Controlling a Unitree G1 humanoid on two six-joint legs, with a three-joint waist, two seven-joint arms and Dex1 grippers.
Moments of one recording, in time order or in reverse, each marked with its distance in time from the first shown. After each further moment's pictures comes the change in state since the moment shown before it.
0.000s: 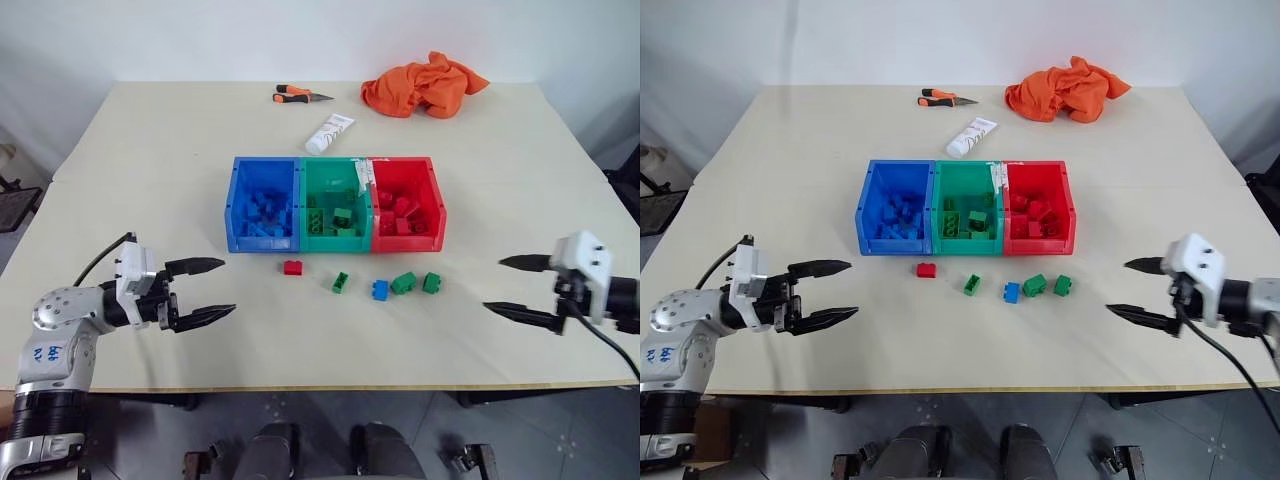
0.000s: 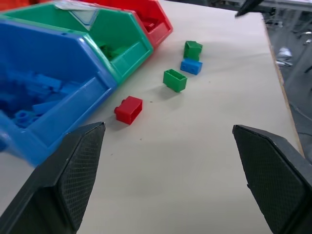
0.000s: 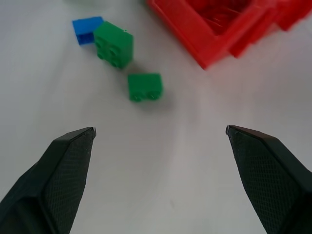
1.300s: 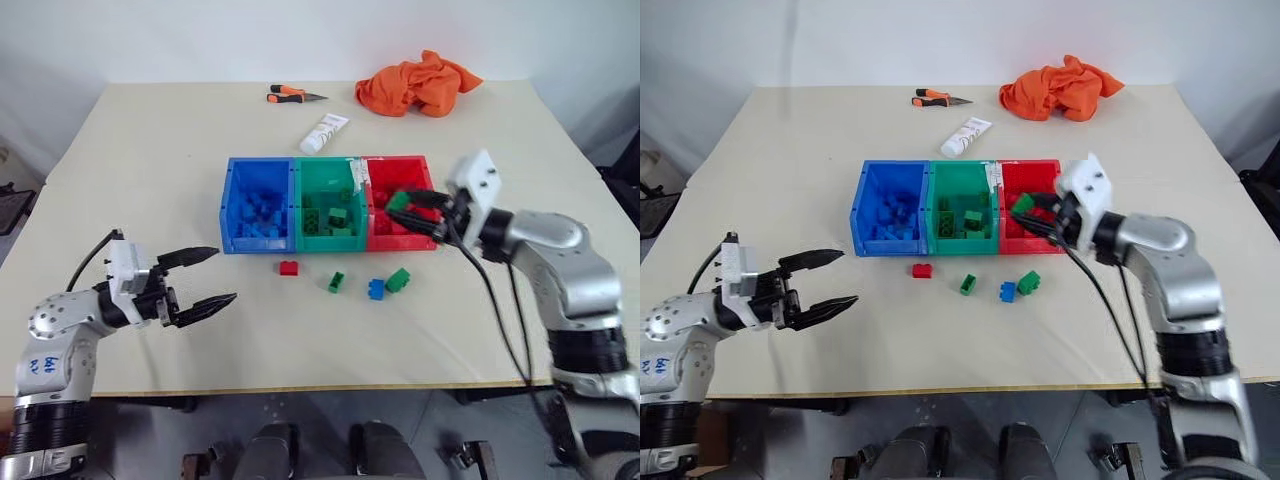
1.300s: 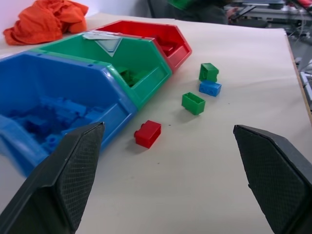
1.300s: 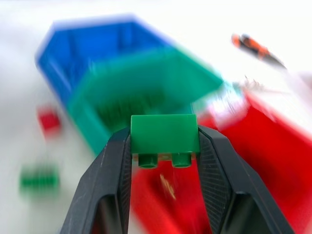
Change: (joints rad) left arm 0.010 -0.047 0.014 -0.058 -0.010 -0.034 0.096; right arm -0.499 0.471 0.218 -0.056 -0.053 0.246 -0.395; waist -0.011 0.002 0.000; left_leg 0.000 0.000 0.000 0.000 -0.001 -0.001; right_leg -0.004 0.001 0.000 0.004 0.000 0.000
